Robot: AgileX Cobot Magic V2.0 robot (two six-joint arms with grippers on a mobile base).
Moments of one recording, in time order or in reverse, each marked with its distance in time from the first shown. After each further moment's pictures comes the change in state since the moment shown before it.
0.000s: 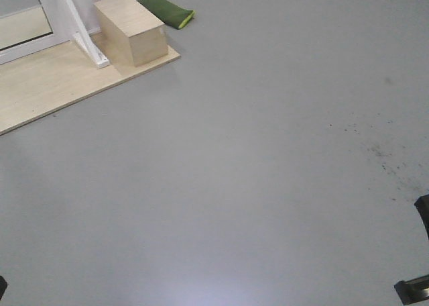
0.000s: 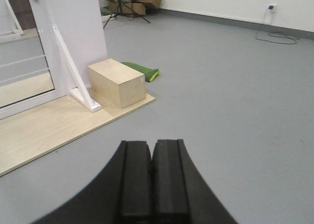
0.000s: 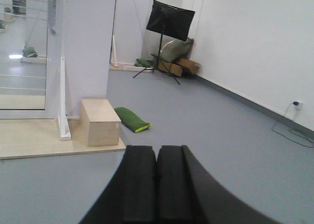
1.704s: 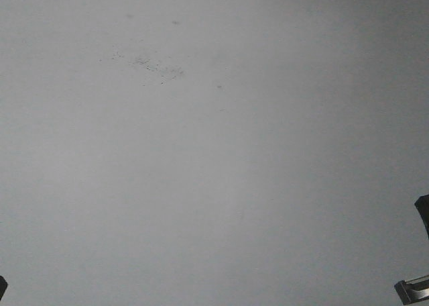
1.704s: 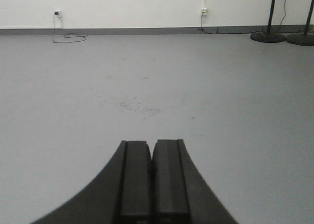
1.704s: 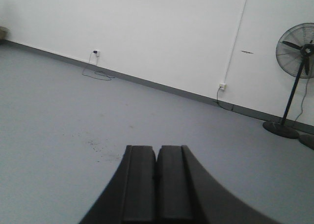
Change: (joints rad) left arm 0.000 0.000 0.000 0.000 0.000 0.000; right arm 0.000 0.000 0.000 0.000 0.000 0.000
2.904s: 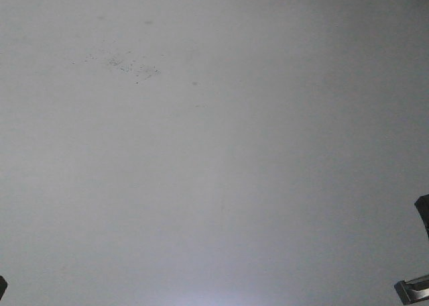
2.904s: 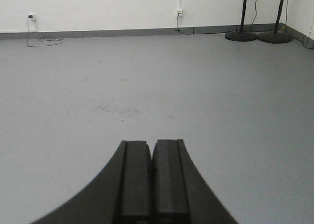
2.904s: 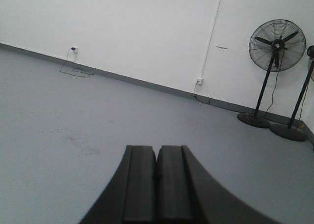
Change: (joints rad) left arm 0.000 0.000 0.000 0.000 0.000 0.000; right arm 0.000 0.000 0.000 0.000 0.000 0.000
